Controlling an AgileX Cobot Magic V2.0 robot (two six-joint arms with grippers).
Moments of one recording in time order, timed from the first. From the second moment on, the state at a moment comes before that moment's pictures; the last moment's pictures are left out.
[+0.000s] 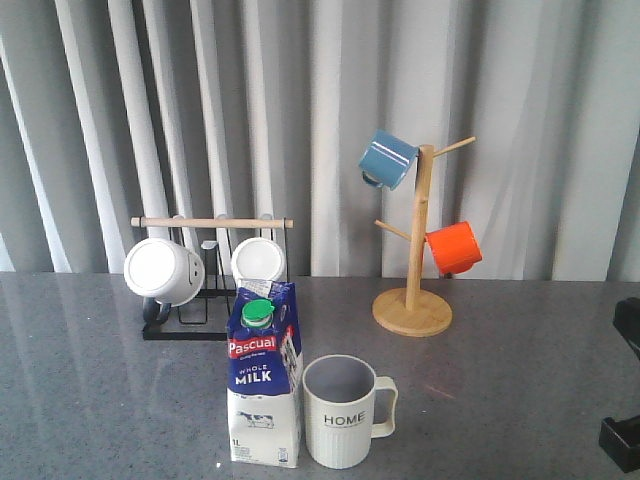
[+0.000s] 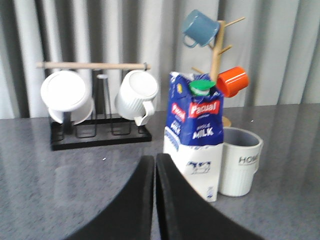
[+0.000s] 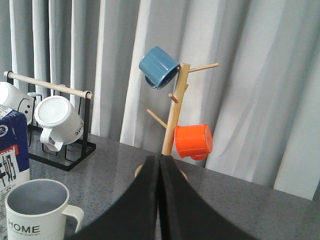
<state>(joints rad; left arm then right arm) -0.38 0.54 -0.19 -0.26 -0.27 0.16 0.22 0.80 -0.61 -0.06 -0.12 -0.07</state>
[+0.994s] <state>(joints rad) -0.12 -0.01 0.02 0.00 -0.02 0.03 0.22 0.80 -0.61 -0.06 -0.12 -0.07</state>
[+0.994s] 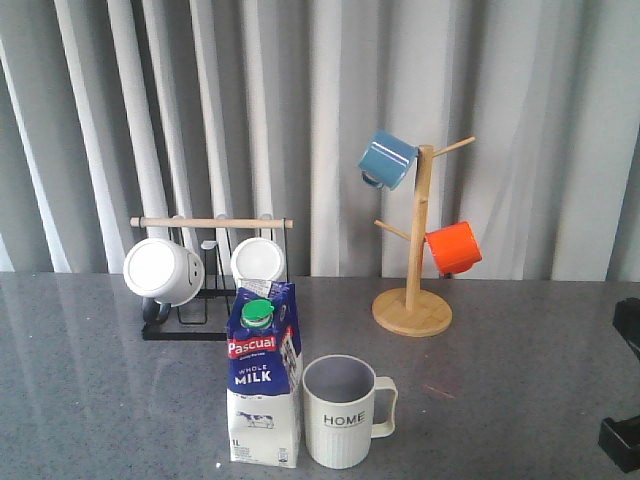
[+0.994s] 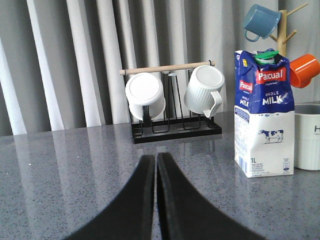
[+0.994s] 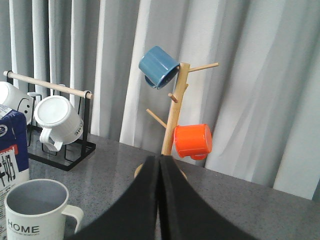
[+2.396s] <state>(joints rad) -0.12 -0.01 0.02 -0.01 0.00 0.02 0.22 0.72 -0.52 -0.06 -0.16 -0.11</state>
